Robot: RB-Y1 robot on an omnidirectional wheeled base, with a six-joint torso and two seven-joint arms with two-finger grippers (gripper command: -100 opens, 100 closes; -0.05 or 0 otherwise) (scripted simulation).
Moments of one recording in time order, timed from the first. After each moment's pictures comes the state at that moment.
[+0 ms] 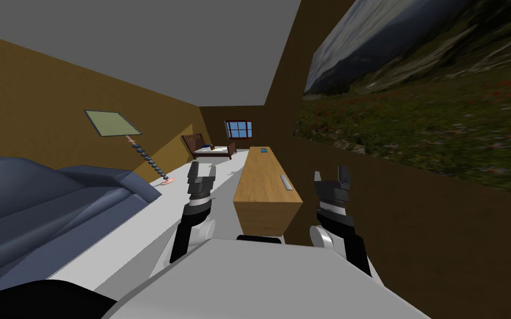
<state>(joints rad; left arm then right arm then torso) 0.50 0.03 0.01 -2.31 -0.02 -0.56 0.10 0.51 0.04 -0.04 -2.31 -0.11 -0.48 0.04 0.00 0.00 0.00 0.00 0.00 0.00</state>
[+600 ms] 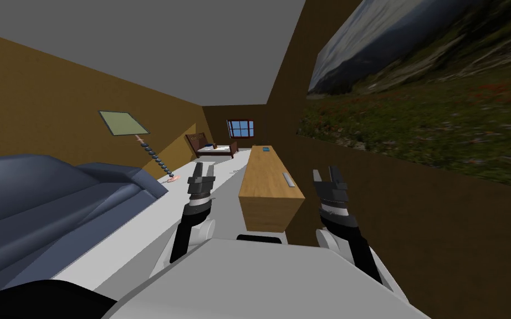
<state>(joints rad) 0.50 0.03 0.01 -2.31 -0.02 -0.56 0.10 0.51 -0.12 -0.04 -2.30 -0.04 -0.54 0.01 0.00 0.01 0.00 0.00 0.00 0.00</state>
